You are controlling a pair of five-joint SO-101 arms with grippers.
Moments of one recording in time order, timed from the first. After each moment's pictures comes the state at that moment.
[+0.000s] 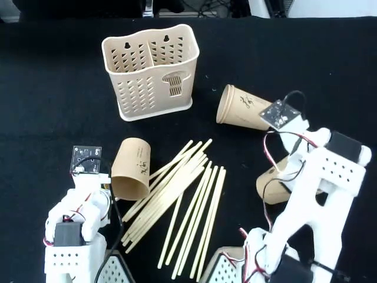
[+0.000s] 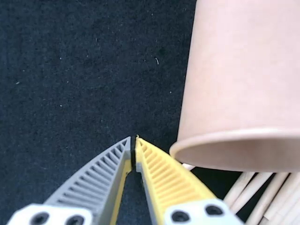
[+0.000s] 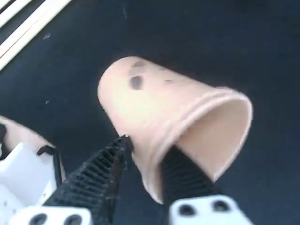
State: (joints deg) left arm -6.8 -103.8 96.5 72.0 -4.6; right arm 29.0 -30.5 33.3 88.8 64.1
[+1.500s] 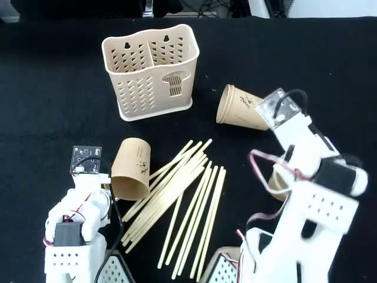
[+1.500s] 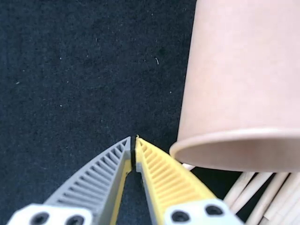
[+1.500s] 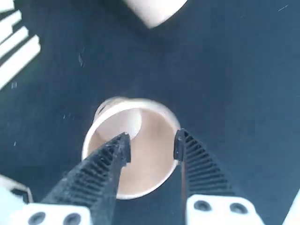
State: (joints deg) left arm -6.8 -103.8 96.5 72.0 -4.6; right arm 22.9 -49.5 32.7 86.0 55.7
